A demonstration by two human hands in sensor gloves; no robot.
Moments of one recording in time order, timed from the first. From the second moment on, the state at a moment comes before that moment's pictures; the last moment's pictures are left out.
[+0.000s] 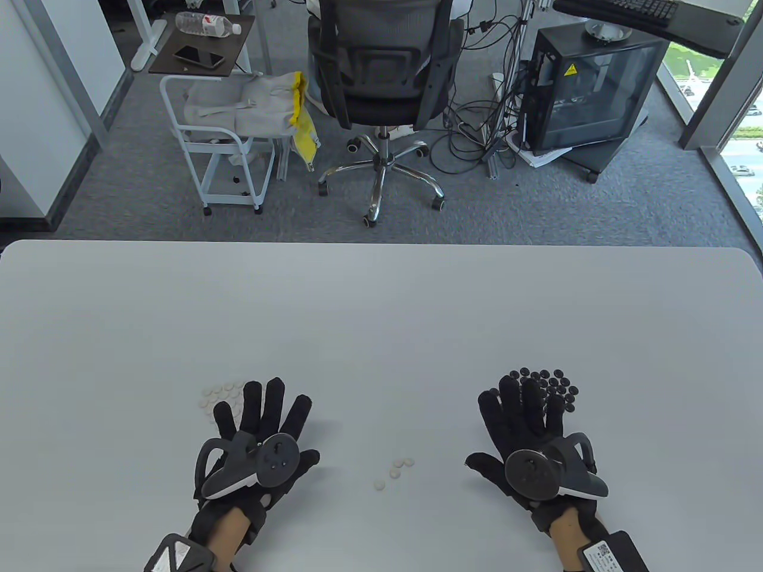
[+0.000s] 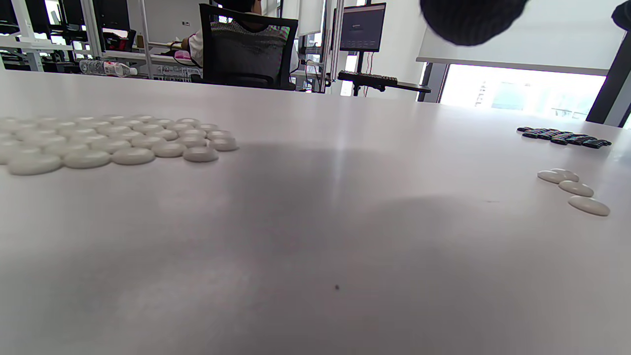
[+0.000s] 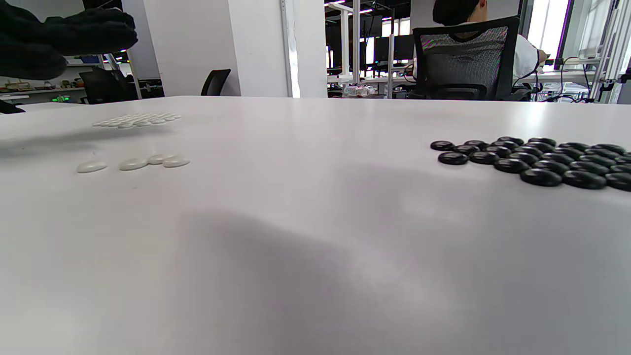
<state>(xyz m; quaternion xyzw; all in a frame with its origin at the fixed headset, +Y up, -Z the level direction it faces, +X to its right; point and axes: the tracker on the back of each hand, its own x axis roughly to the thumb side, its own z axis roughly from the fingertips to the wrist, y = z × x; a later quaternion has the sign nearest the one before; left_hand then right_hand) -0.206 -0.754 -0.271 -0.09 -0.17 0.02 0.98 0.197 -0.743 -0.259 0.28 0.01 0.96 0.06</state>
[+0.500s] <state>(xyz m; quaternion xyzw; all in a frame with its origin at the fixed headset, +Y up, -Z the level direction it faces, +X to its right) -0.166 -0.702 -0.342 -0.27 -0.12 0.01 0.96 0.205 -0.742 -0.261 0.26 0.01 0.96 0.08</state>
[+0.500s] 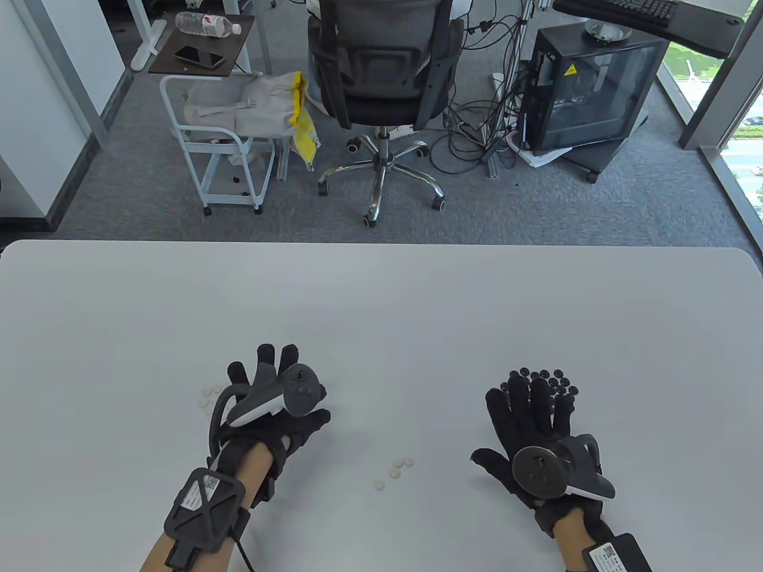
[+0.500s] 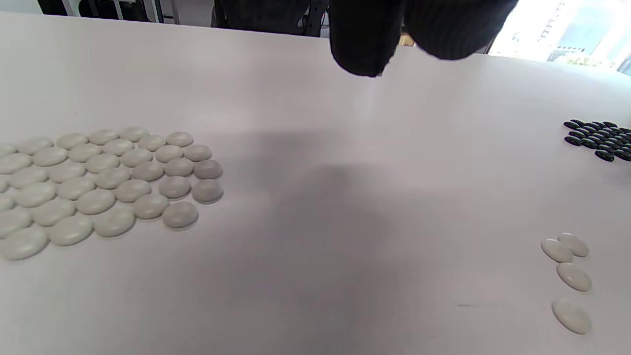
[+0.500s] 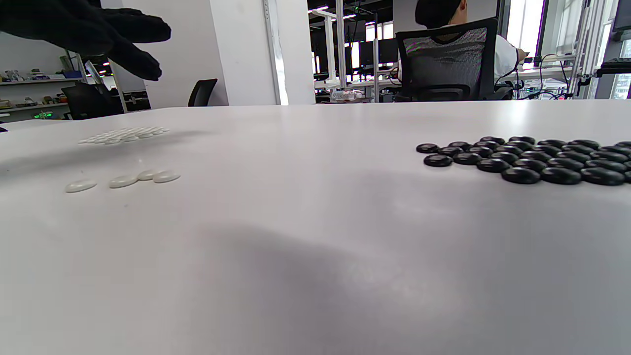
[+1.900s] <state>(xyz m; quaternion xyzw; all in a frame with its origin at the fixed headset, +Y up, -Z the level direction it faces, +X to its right) -0.206 -0.757 -0.399 -0.41 0.03 0.04 0.91 0.209 -0.744 -0.262 0.26 0.04 0.96 0.10</state>
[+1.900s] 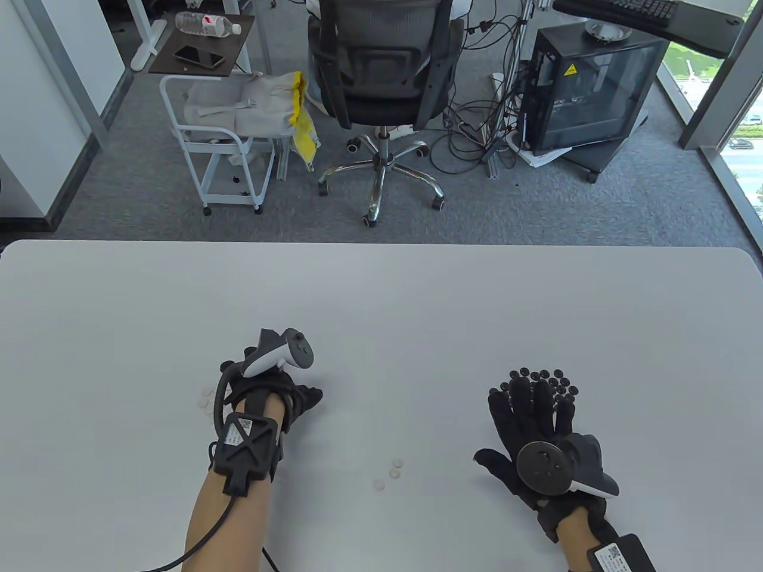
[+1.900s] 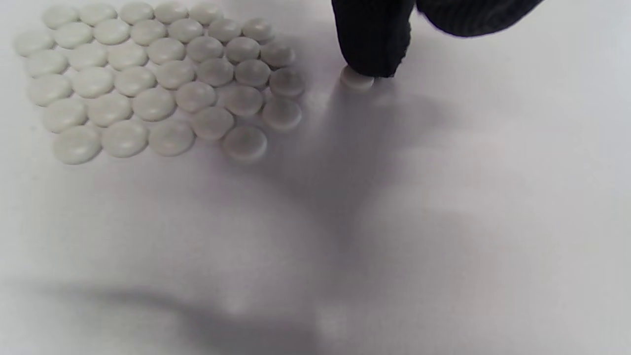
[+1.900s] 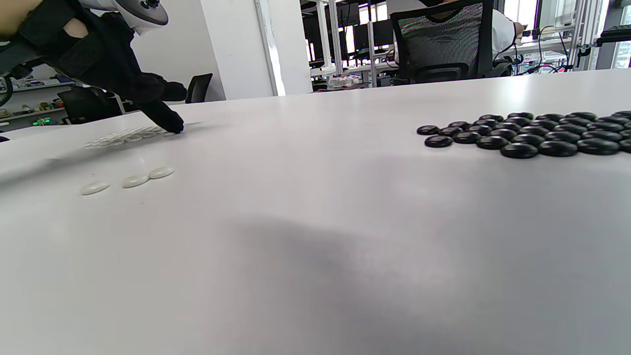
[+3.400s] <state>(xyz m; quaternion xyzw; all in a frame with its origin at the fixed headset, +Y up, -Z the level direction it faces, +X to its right) -0.053 -0.767 -0.317 -0.42 -0.31 -0.03 0.85 0.209 -0.741 -0.259 0.25 0.05 0.96 0.10</state>
